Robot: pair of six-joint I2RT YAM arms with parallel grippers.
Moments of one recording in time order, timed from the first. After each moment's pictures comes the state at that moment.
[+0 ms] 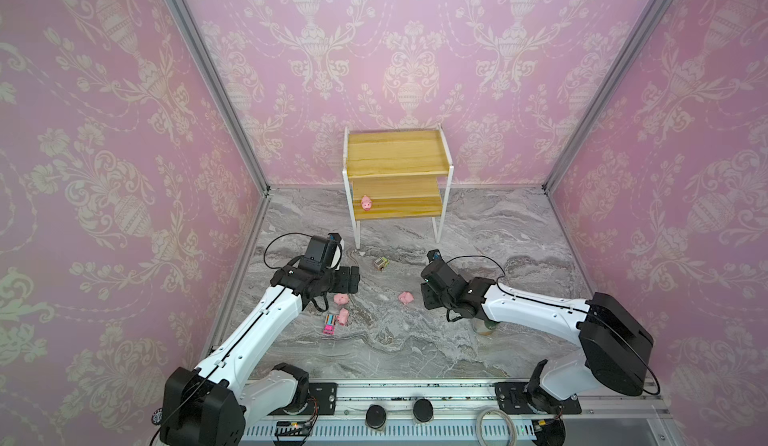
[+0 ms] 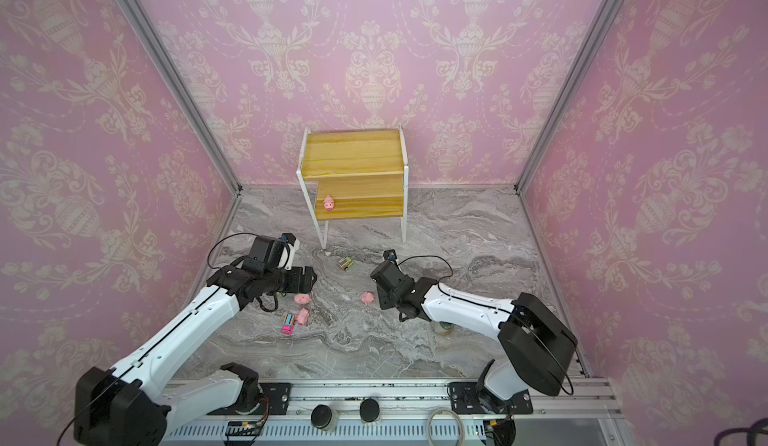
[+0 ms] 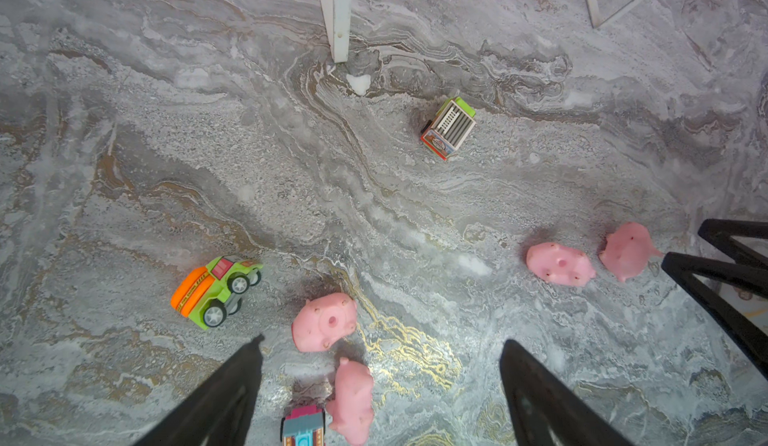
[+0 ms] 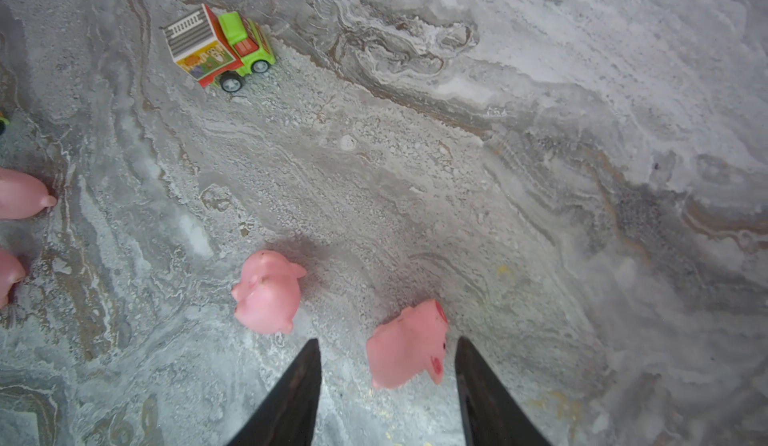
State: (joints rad) left arm -0.33 1.12 0.85 -0.70 0.06 -0.27; right arm 0.86 1.50 0.87 -0.37 0.29 0.58
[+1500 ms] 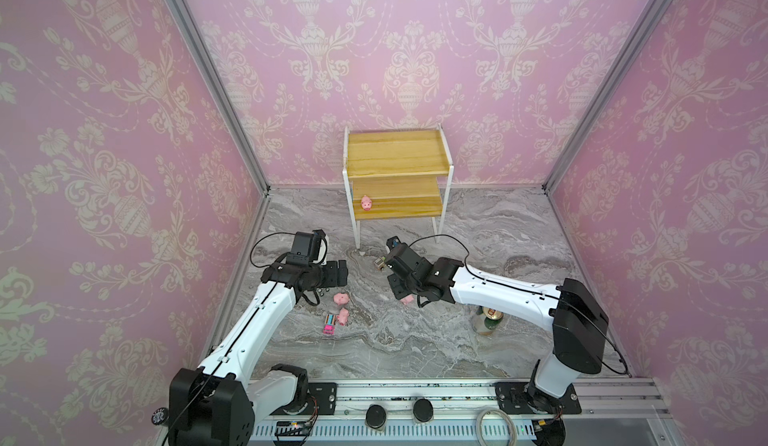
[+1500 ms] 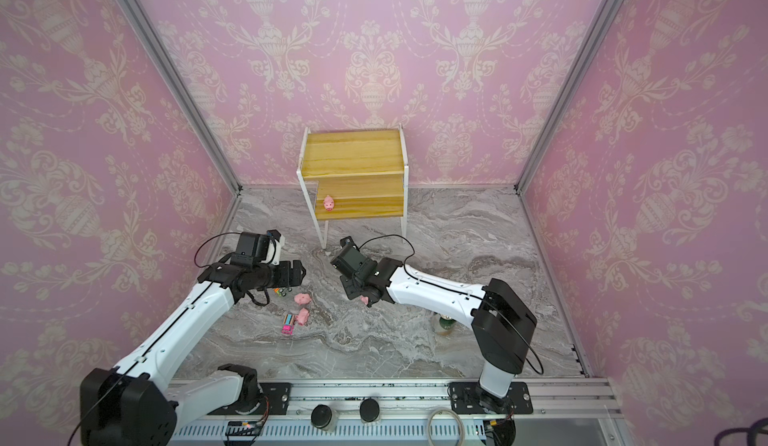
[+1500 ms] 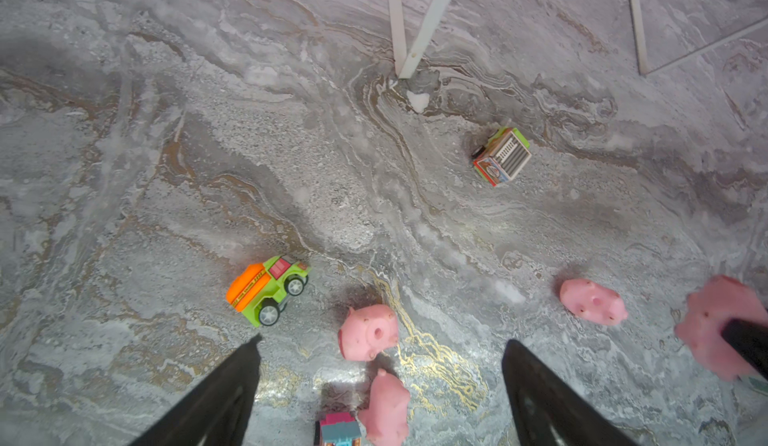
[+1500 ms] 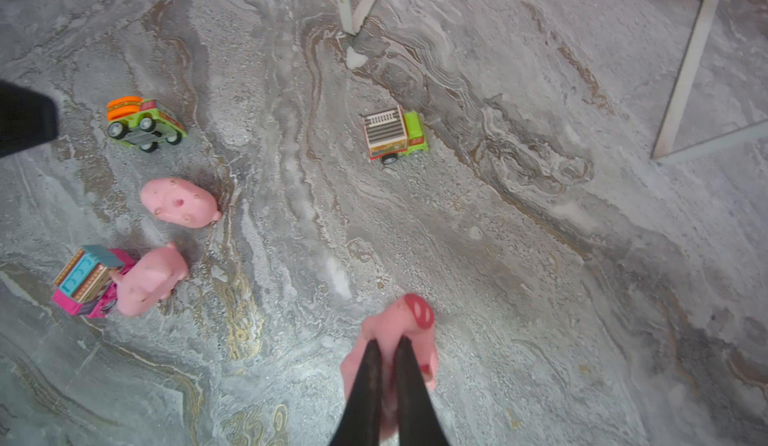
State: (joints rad) left arm -0.16 1.14 0.86 -0.70 0.10 -0.26; right arm 0.99 1.73 1.34 -0.57 0.29 0.41
